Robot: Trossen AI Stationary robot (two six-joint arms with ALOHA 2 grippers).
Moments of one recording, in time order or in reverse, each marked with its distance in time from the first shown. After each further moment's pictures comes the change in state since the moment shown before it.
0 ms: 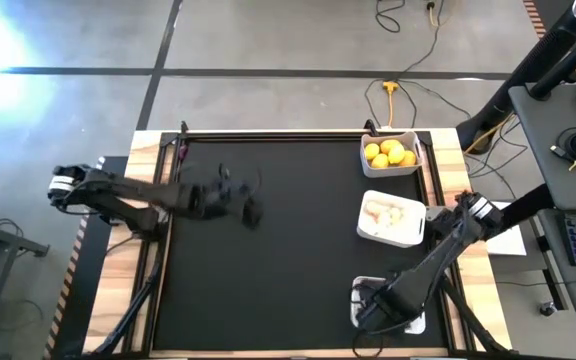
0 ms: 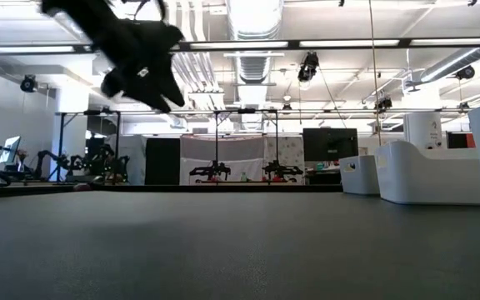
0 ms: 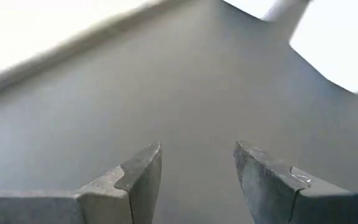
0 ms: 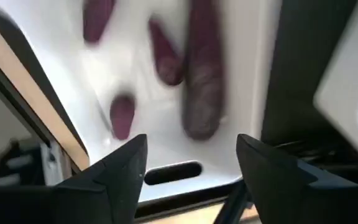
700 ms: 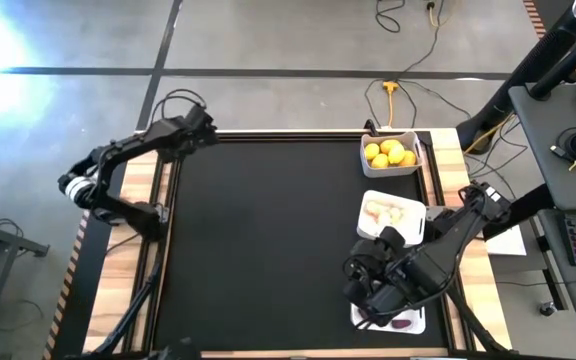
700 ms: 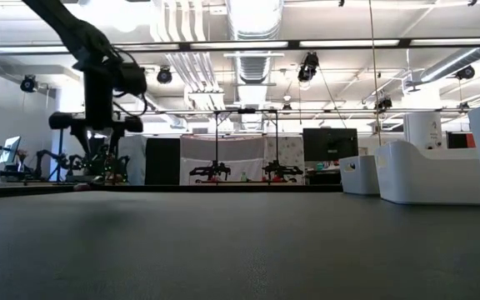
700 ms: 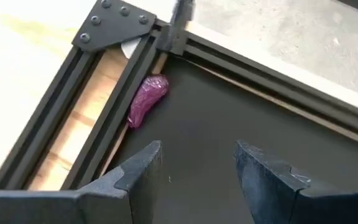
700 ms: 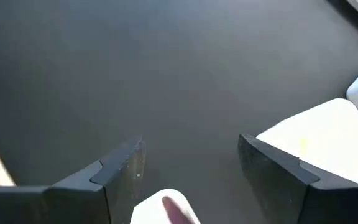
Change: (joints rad) left arm 1.015 0.133 0.091 -0.374 0.120 -0.315; right arm -0.042 -0.106 0.244 -0.011 0.754 0.334
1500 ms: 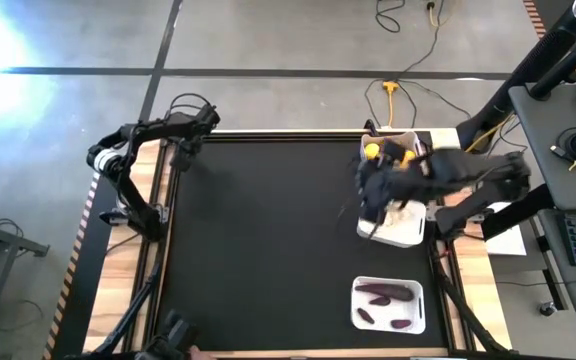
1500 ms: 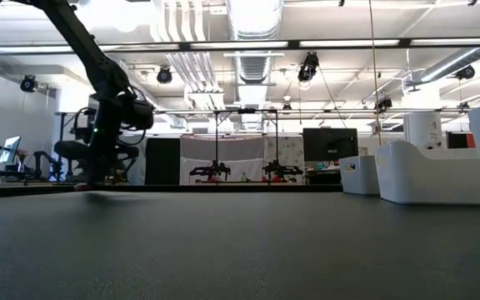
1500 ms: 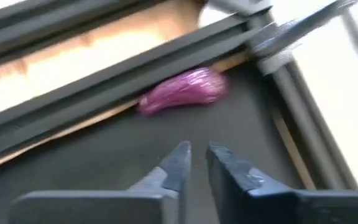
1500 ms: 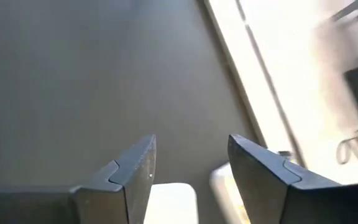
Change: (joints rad) left arm 0.103 0.311 0.084 0.007 -0.007 -0.676; right arm -0.464 -0.256 0.061 0.002 -0.034 -0.955
